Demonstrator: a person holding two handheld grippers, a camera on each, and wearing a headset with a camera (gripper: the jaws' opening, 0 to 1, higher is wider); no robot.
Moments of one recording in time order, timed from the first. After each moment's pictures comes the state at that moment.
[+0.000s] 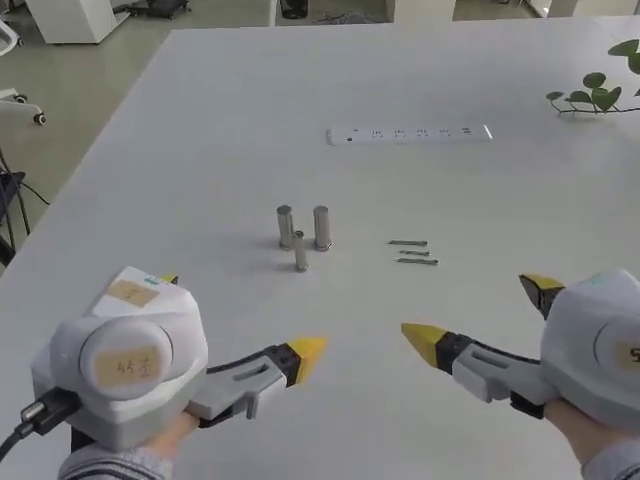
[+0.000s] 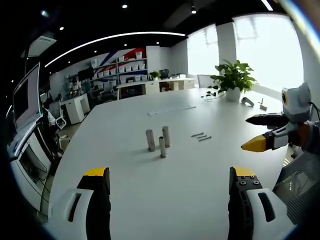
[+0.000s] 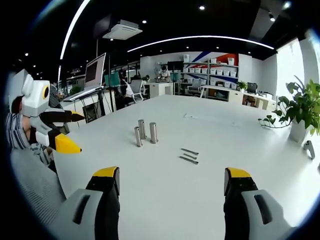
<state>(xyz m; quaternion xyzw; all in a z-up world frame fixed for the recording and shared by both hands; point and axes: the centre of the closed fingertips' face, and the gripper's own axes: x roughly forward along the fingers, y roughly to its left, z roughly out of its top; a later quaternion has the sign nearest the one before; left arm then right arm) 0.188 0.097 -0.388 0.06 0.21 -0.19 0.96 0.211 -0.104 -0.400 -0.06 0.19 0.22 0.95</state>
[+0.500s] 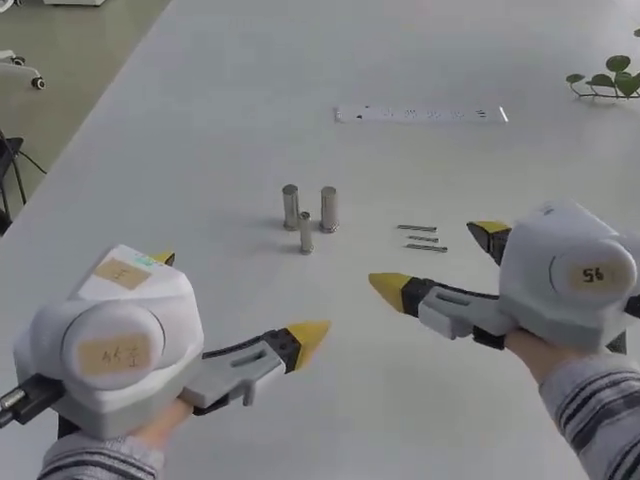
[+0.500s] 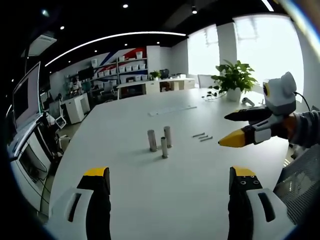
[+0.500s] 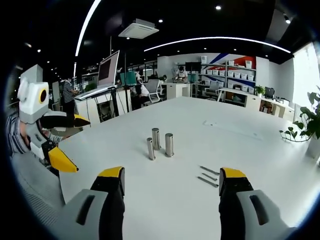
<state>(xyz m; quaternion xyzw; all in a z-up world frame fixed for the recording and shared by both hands) 0.191 0.101 -0.387 0.06 0.22 -0.19 0.96 0.253 -0.047 -0.399 -0.07 0.19 0.30 0.93</state>
